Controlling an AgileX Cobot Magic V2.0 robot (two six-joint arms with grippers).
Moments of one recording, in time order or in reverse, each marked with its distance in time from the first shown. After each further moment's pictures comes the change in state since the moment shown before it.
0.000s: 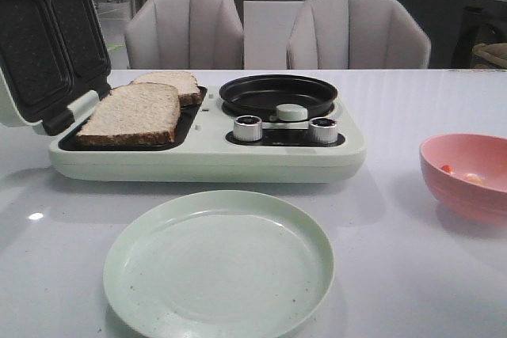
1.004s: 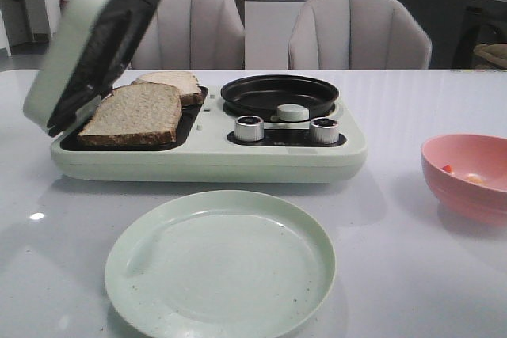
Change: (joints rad) left arm -0.213 0.054 -0.115 -0.075 0.060 0.077; right arm 0.000 0.000 0.000 0.000 0.000 0.000
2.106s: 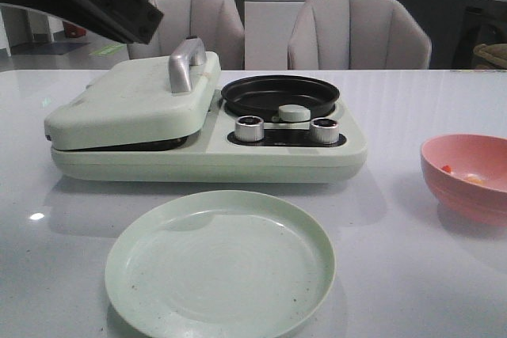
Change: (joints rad) left arm -0.768 -0.617 0.701 0.333 -0.374 -0.187; right arm 0.000 0.000 0.000 0.000 0.000 0.000
